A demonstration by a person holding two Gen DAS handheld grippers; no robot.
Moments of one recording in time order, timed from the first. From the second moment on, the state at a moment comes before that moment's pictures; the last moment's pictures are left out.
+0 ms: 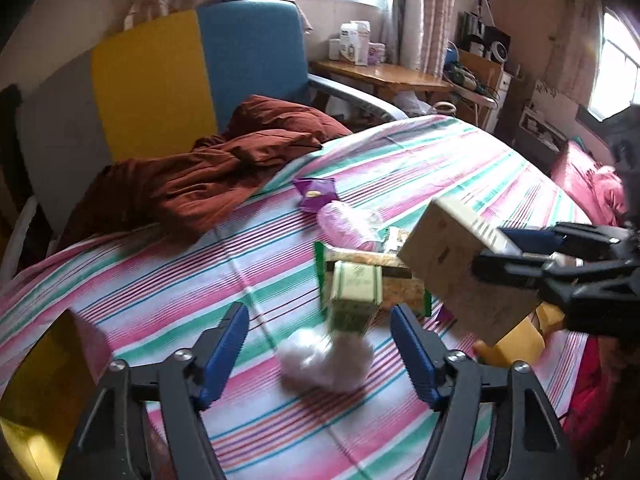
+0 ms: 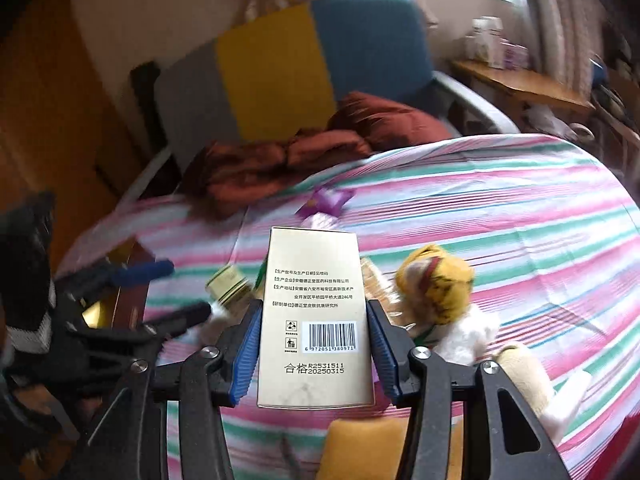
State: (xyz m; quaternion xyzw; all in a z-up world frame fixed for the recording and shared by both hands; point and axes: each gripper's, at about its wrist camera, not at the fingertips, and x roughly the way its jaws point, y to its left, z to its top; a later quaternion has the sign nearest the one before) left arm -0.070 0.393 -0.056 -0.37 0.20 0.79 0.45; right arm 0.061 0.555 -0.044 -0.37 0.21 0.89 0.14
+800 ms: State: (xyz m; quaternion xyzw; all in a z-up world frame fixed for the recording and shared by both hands) left arm -0.057 0.355 -0.026 -0.35 0.14 0.82 0.43; right arm 0.059 0.546 -0.038 -0.35 0.18 0.91 0.12
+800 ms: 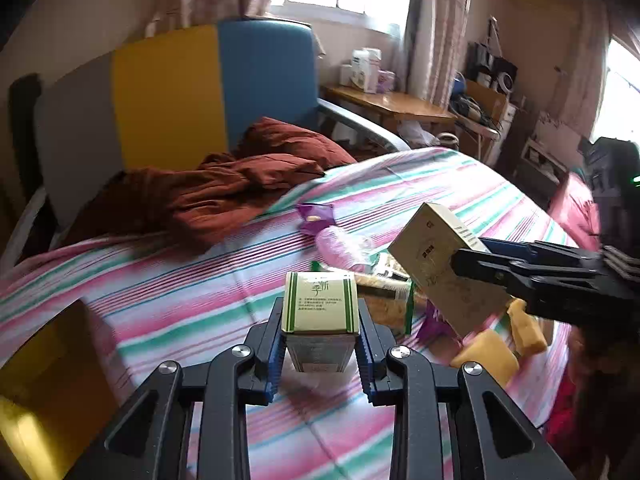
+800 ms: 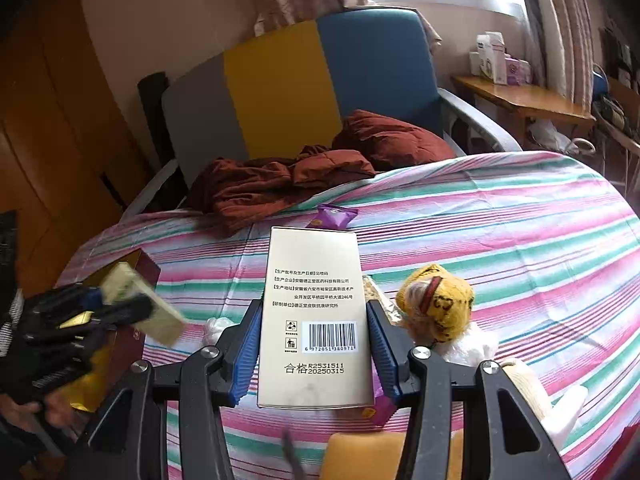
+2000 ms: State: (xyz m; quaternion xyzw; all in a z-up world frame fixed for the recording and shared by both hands) left arm -0.055 0.003 -0.051 -0.40 0.03 0.91 0.12; right arm -0.066 0.209 -0.035 -0.43 0.12 0.88 -0.14
